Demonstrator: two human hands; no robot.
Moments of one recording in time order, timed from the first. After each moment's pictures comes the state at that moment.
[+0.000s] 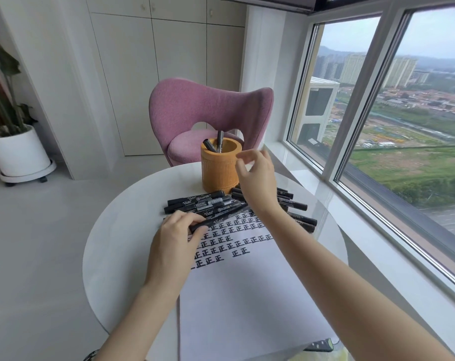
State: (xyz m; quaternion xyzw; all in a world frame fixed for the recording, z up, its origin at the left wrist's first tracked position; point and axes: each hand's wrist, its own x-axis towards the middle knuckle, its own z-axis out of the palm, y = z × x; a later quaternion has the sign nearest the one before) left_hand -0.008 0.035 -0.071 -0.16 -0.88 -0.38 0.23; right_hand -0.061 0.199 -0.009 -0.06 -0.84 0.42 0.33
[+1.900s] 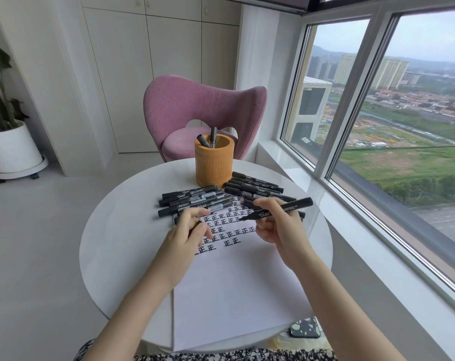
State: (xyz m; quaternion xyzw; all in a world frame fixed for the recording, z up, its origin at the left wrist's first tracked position) left_hand 0.017 0.040 -0.068 -0.21 -0.77 -0.60 0.00; right_hand 0.040 0.234 -0.042 -0.10 -0.64 0.75 0.12
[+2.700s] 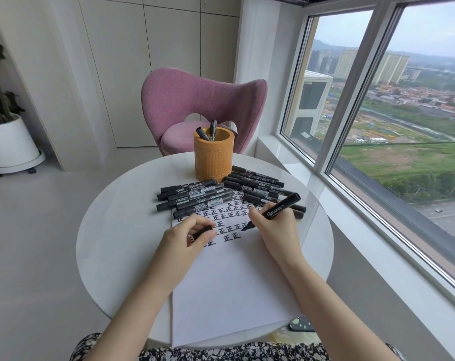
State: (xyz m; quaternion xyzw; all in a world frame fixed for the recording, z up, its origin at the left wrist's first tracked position) left_hand 0.021 0.040 -0.079 -0.19 -0.80 -0.57 0.03; right_hand 0.033 0.224 -0.069 -0.12 -0.81 0.53 0.24
